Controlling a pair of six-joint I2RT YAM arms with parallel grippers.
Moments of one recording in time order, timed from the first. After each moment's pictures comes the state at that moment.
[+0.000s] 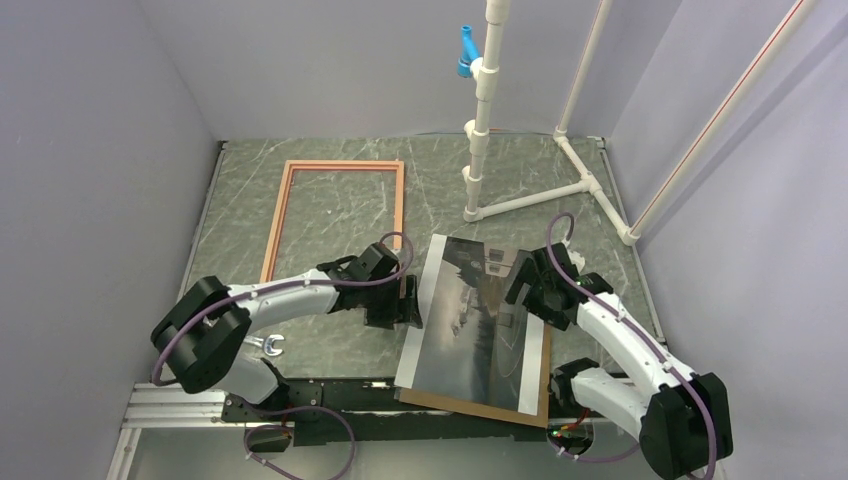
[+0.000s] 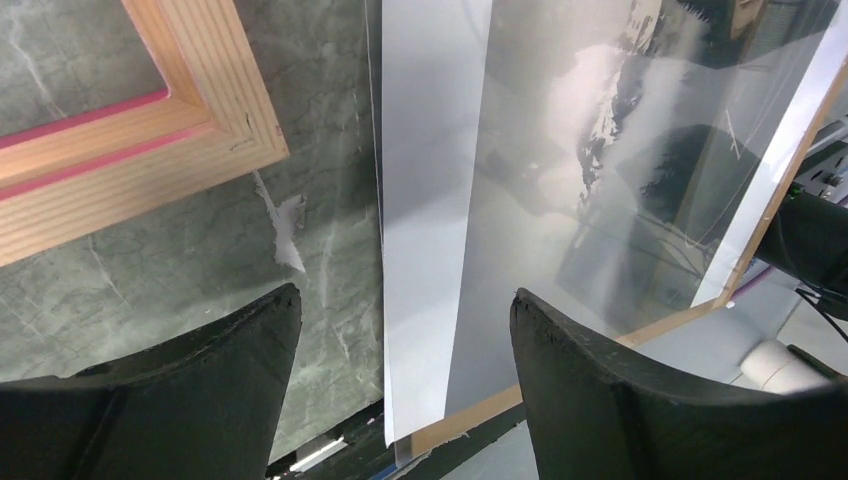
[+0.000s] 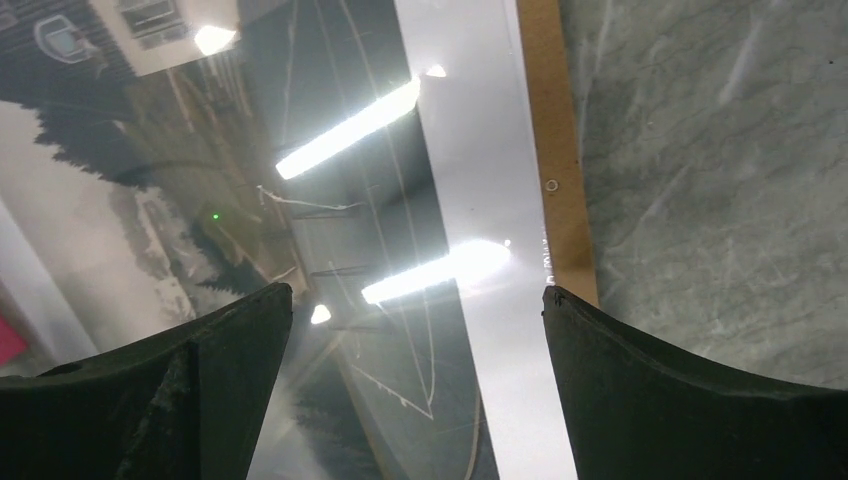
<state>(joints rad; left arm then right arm) -0.81 1.45 0.74 -0.30 0.26 -0.79 0.31 0.98 0.58 -0.73 0.15 0.79</state>
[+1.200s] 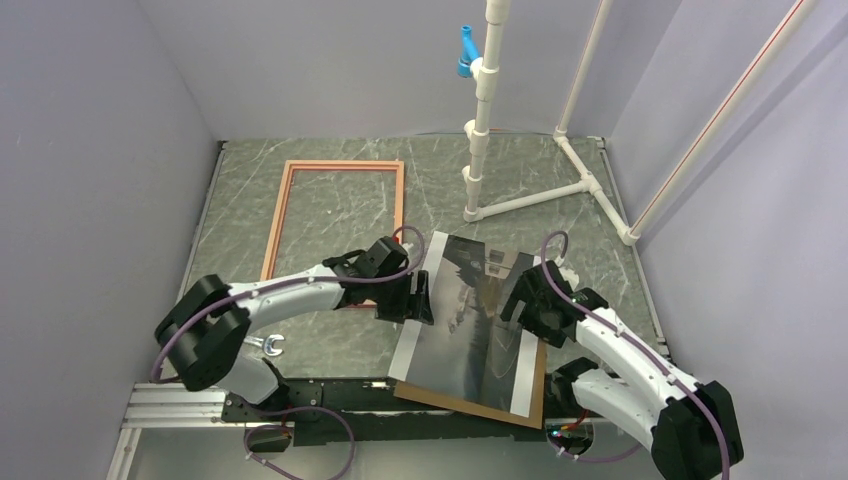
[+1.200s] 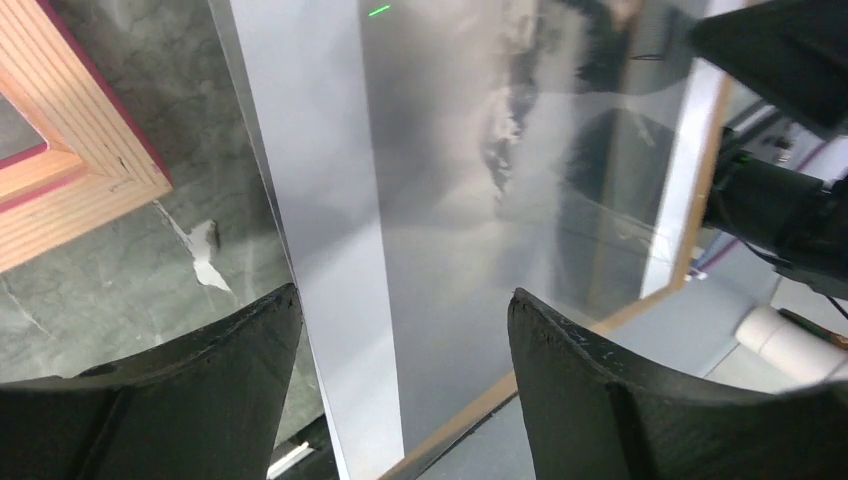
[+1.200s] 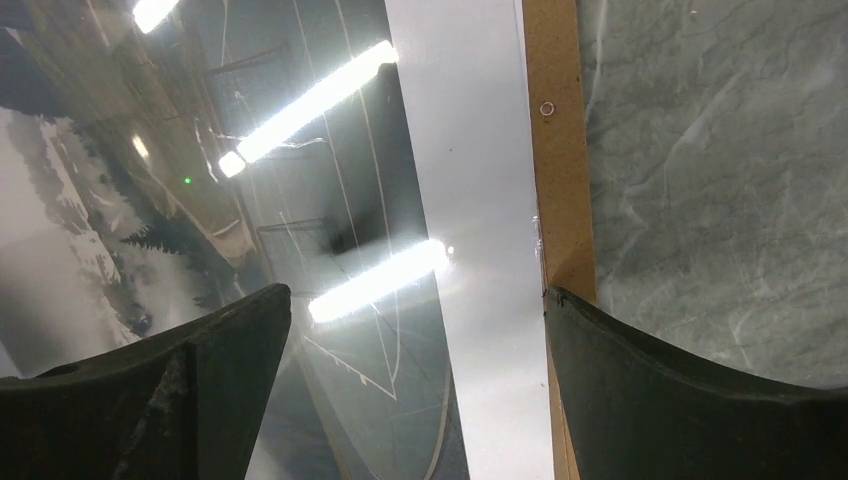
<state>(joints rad) -0.85 1.52 0.84 -0.31 0.29 -0.75 0.42 0.91 0.47 -0.74 0.15 0.90</state>
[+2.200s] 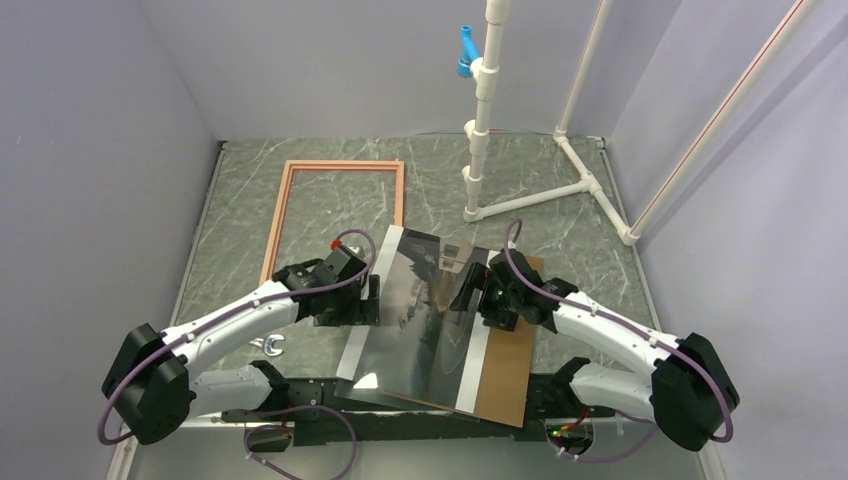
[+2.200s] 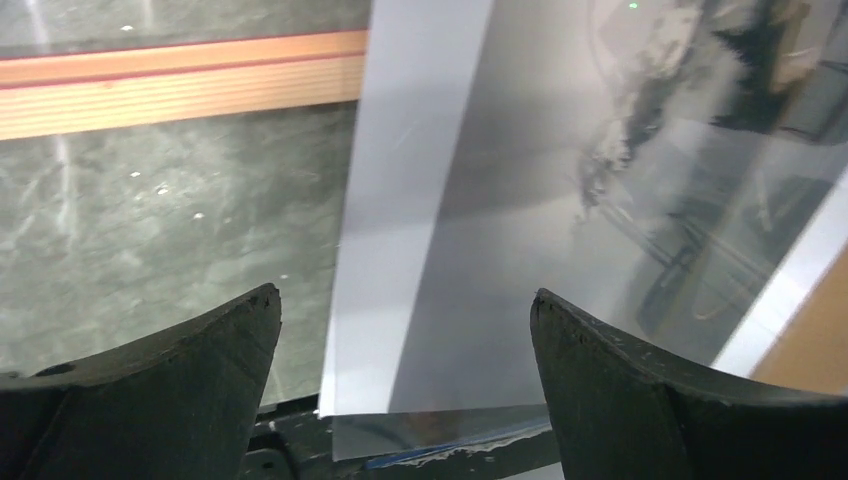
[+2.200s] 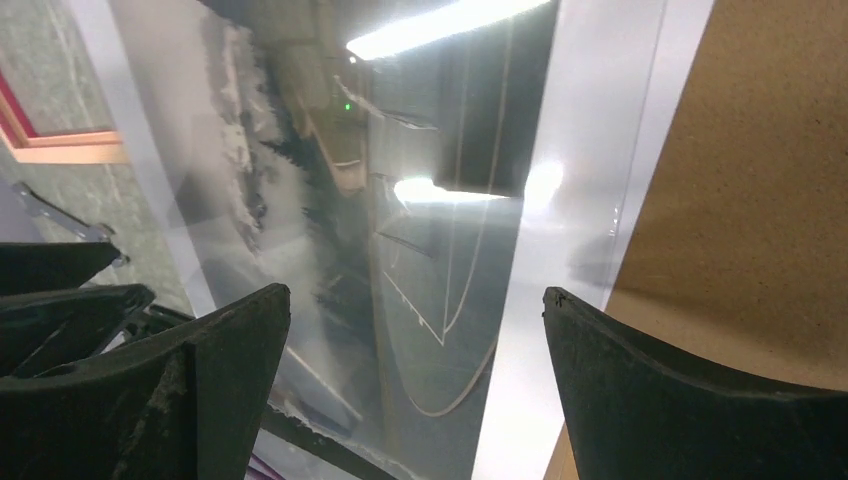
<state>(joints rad) -0.74 1.16 0.73 -0.69 -0.02 -0.72 0.65 1.10 0.55 -0.41 -0.09 1.00</state>
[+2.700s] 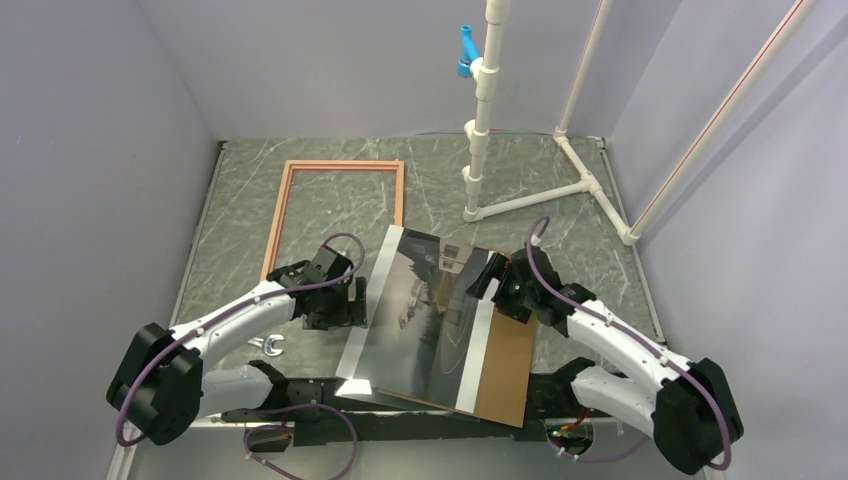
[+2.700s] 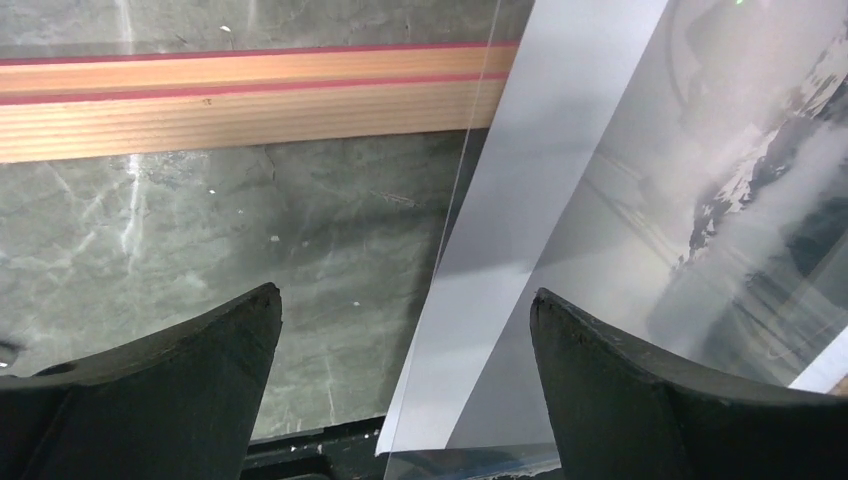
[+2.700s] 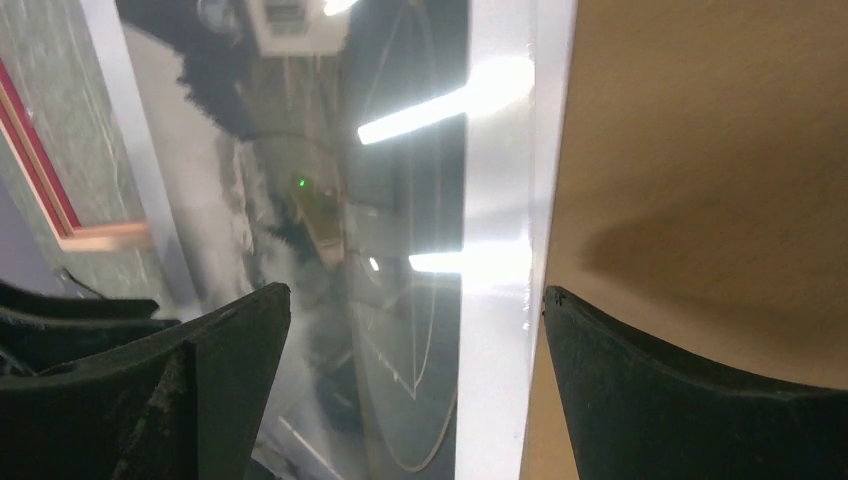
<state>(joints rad) -0.61 1.19 0.65 -0.66 -0.01 -0.63 0.56 0.97 0.50 -0.37 -0.01 0.96</state>
